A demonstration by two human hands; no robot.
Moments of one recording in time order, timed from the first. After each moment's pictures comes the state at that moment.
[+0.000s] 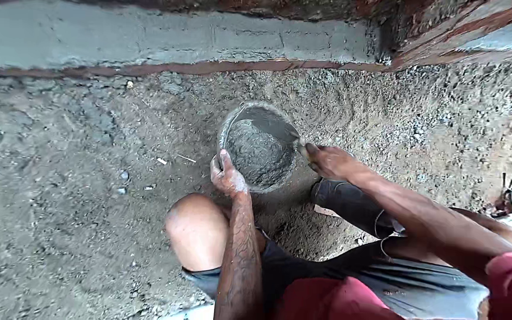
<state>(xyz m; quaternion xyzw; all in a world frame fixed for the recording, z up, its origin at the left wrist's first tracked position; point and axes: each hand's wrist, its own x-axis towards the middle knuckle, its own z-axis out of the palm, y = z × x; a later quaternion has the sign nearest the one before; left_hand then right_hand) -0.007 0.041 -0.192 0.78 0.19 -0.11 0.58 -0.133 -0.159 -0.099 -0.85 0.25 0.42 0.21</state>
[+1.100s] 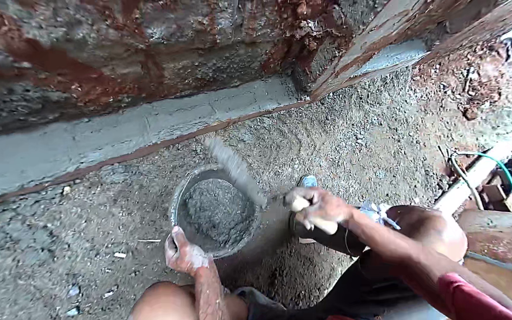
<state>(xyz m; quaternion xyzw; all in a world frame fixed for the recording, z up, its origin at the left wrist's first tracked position) 0.002 0.035 -0.178 0.78 0.19 -0.10 0.59 -0.207 -0.175 -0.042 -0.62 0.33 0.07 0.71</state>
